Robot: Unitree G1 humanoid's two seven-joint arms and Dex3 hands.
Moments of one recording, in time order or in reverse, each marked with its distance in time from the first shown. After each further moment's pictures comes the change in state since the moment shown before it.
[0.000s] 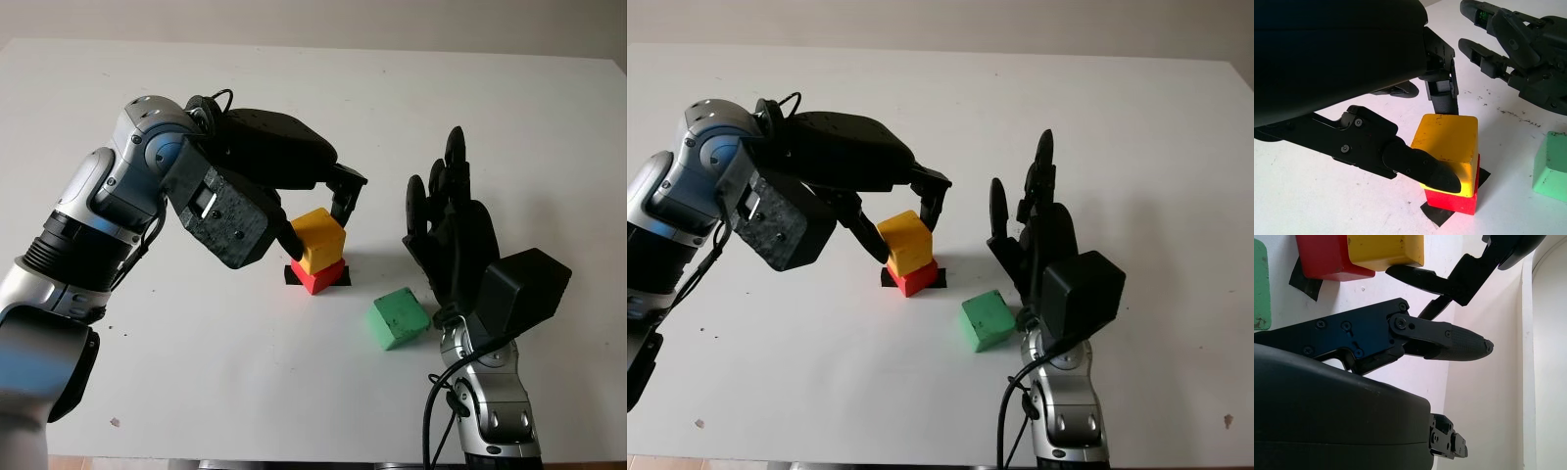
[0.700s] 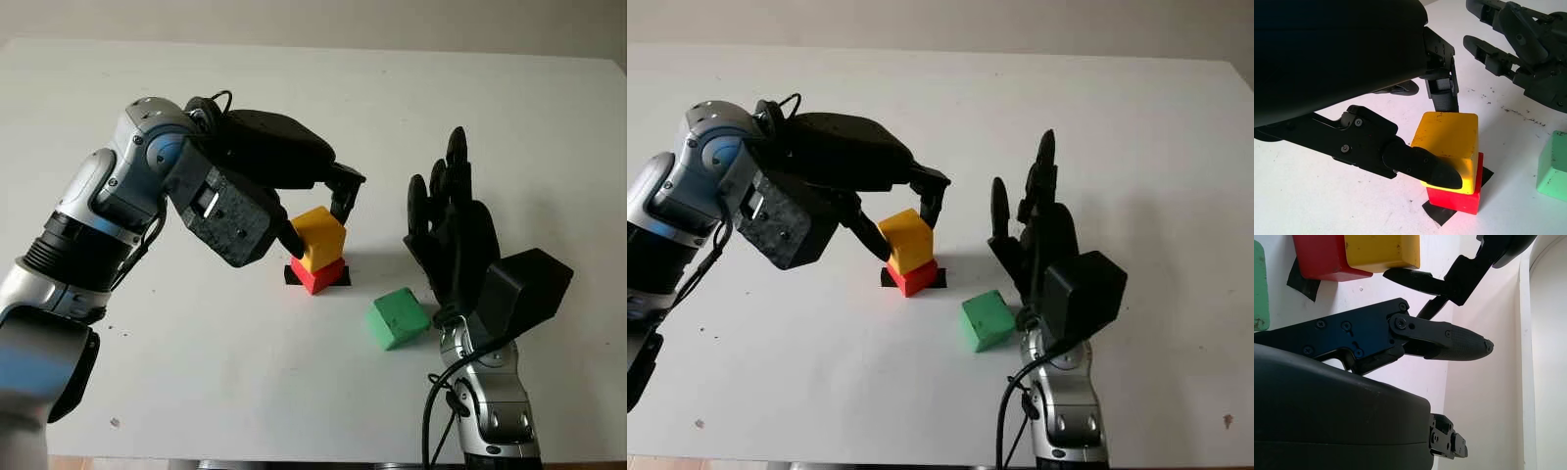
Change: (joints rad) left arm 0.002 0.000 -0.004 0.005 0.010 0.011 0.004; right arm 0.000 0.008 -0.002 0.000 0.010 -0.002 -0.003
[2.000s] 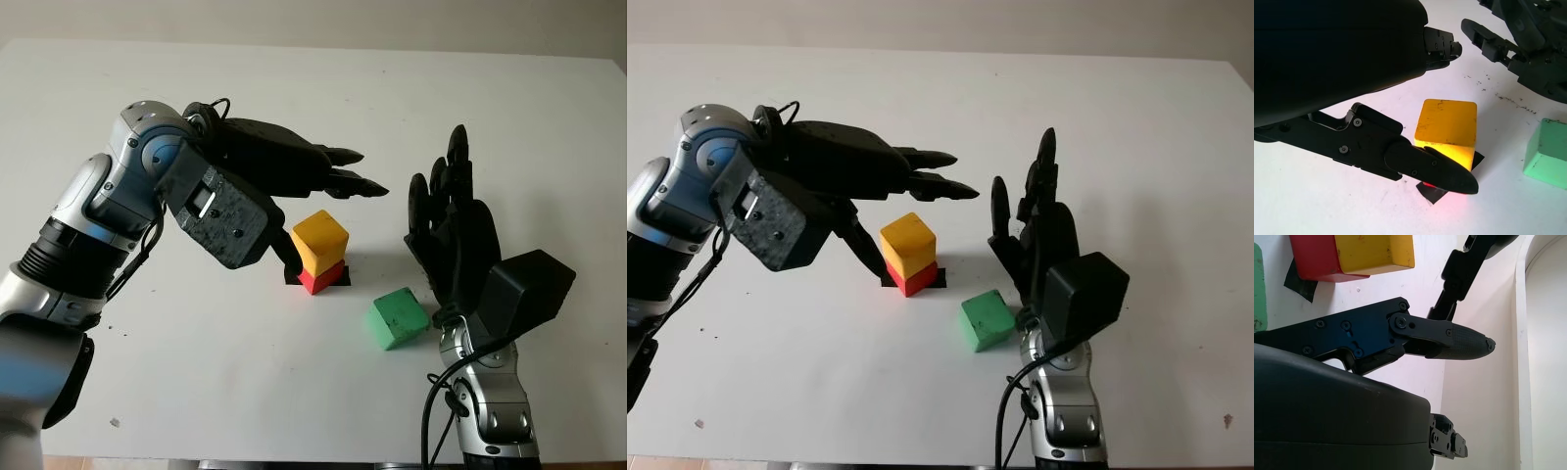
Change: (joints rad) left arm 0.044 0.042 0.023 -0.070 -0.080 0.107 -0.082; right arm 0.000 0.003 -0.001 0.002 0.001 -0.014 0.003
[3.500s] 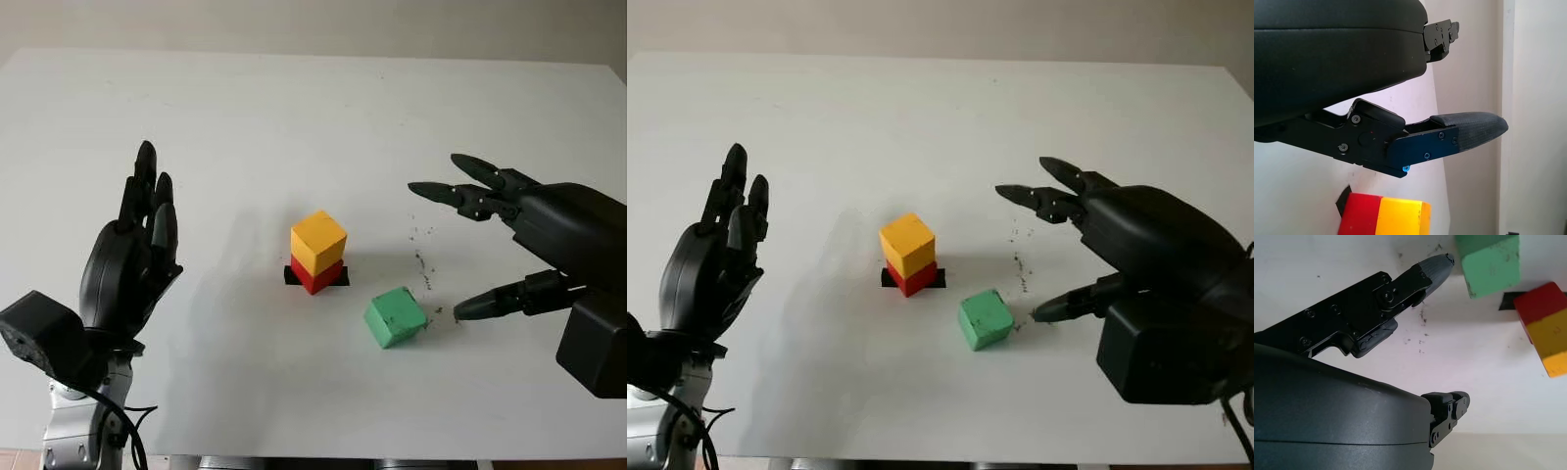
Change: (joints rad) left arm 0.997 -0.456 0.555 -0.413 -0.561 0.265 0.803; right arm 0.090 -0.903 -0.198 -0.381 -0.304 0.034 0.709
